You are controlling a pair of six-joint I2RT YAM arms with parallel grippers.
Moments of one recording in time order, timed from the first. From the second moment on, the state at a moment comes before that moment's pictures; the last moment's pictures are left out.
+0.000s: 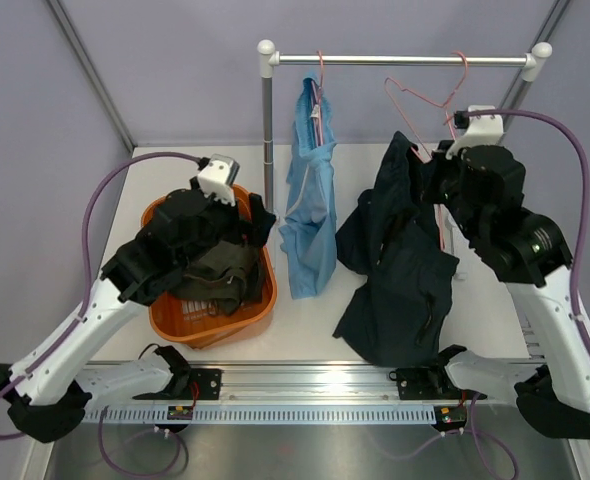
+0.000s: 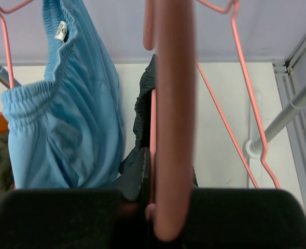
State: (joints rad) left arm -0.70 0.95 1.20 -0.57 -0.19 -0.26; right arm 0.54 1.15 1.69 -0.81 0.43 0.21
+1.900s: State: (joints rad) left arm -1.13 1.81 1.83 -0.24 -0.43 -0.31; right arm 0.54 0.91 1.51 -0.92 0.27 0.33
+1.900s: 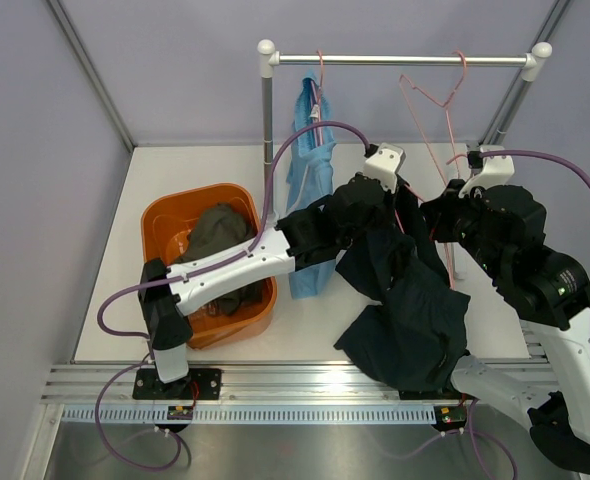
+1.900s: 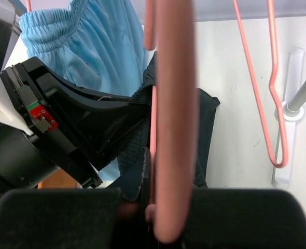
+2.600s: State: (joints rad) left arm -0.94 1.88 1.92 -0.29 -0.41 -0.30; right arm 0.54 0.87 1.51 -0.91 0.19 0.33
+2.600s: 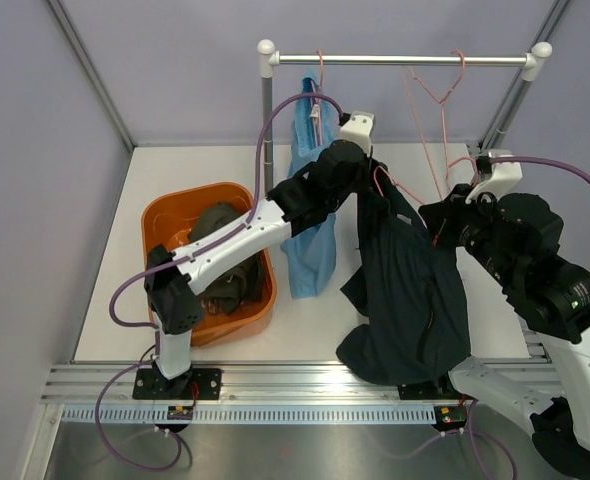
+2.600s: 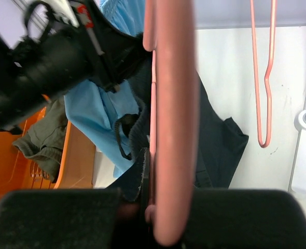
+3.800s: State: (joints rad) left arm -1.48 1.08 1.40 -0.26 -0.40 0.21; right arm 0.54 1.21 1.59 -0.72 0.38 0.26
